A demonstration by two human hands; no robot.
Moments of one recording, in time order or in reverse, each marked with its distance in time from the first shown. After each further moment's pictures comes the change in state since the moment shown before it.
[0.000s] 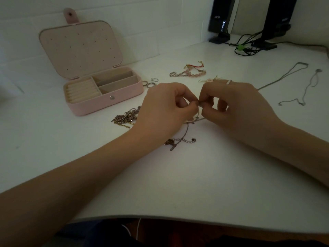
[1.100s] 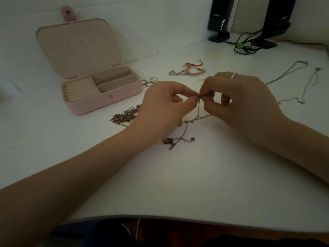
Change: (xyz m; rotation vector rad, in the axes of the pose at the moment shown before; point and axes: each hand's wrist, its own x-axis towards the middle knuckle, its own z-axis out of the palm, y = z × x) left_hand 0.000 0.007 -0.004 -0.174 -0.051 -0.120; right_hand 0.003 0.005 -0.003 -0.043 0.074 -0.089
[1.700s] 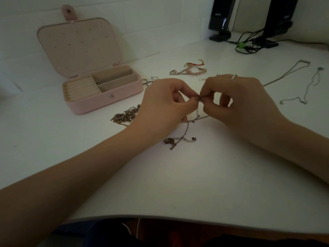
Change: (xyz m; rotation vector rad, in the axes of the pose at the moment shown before) left_hand 0.000 -0.002 0.000 0.015 0.029 0.037; right_hand -0.001 -0.004 0.001 0.084 -0.038 0.080
